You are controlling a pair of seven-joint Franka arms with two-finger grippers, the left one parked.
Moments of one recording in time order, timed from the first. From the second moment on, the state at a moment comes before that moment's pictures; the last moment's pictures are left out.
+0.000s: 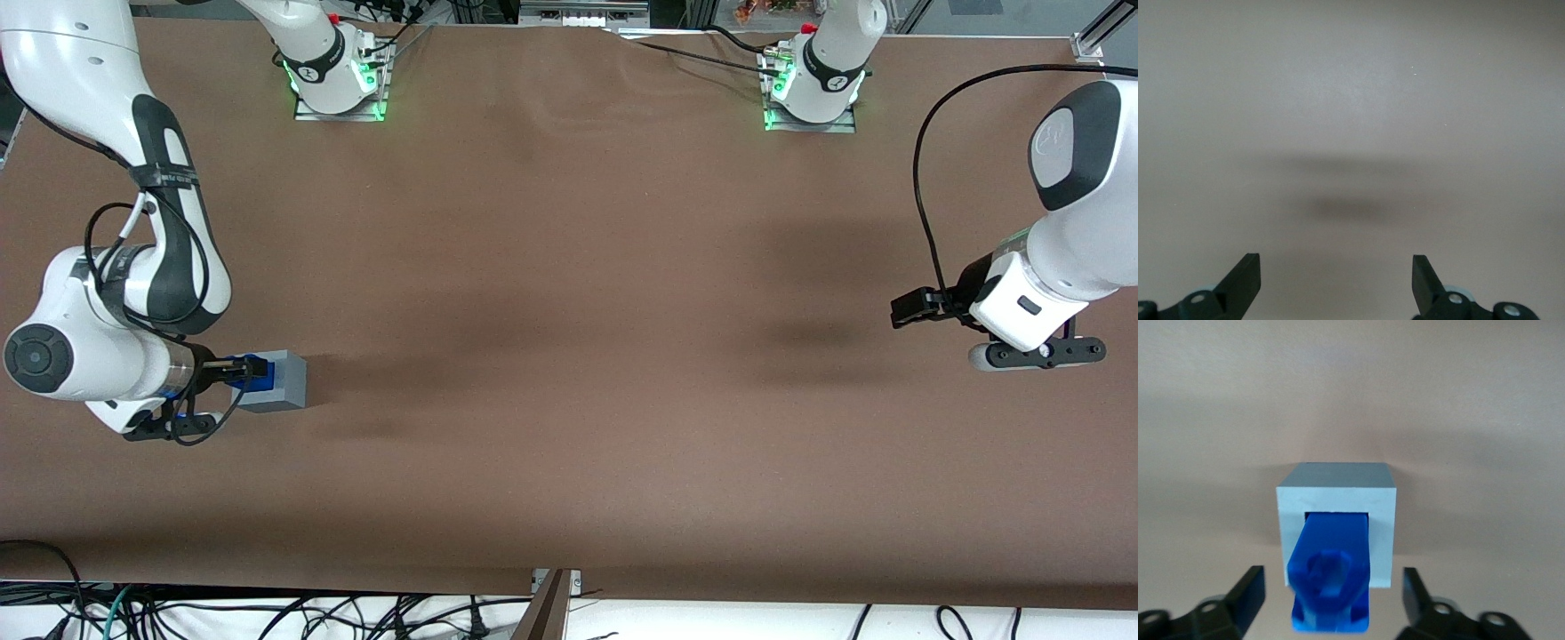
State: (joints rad) arm 0.03 0.63 -0.04 -1.42 0.00 1.90 -0.12
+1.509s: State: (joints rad) arm 0.00 -0.04 -0.03 -1.78 0.00 1.71 -0.04
